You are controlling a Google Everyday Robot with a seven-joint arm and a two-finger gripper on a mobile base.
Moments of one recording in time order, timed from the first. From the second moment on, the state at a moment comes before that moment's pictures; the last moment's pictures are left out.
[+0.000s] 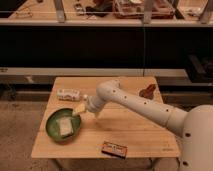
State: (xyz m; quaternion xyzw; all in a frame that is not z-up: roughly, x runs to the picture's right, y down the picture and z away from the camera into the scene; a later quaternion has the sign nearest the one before) arm -0.116 0.140 0.828 -0.01 -0.43 -0.62 0.65
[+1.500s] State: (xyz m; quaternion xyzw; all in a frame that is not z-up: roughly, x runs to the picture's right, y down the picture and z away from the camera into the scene) arm -0.156 0.173 0.837 -0.02 -0.47 -0.65 0.60
